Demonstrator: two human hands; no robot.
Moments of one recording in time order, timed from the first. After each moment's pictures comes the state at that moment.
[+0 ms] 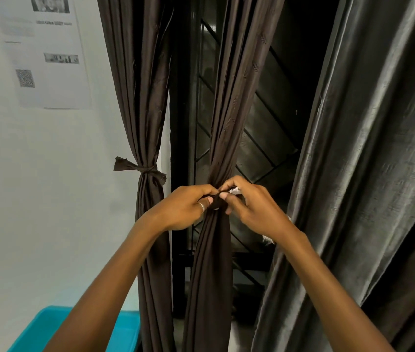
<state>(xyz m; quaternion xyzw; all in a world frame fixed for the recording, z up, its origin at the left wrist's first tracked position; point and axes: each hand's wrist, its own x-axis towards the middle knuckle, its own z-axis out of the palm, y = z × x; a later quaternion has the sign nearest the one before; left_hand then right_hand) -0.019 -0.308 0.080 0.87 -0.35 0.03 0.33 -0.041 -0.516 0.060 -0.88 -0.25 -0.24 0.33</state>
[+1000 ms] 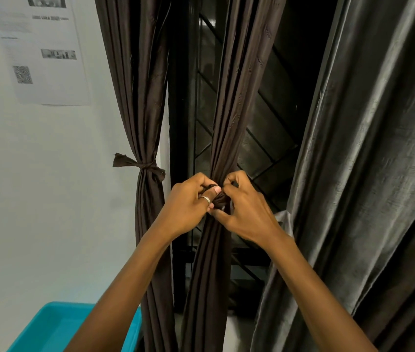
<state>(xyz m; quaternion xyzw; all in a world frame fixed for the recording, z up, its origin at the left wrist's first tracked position) -0.031 -0.326 0.060 0.81 -0.28 0.13 0.50 -0.044 -0.503 0.040 -0.90 -0.21 -0.34 0.16</state>
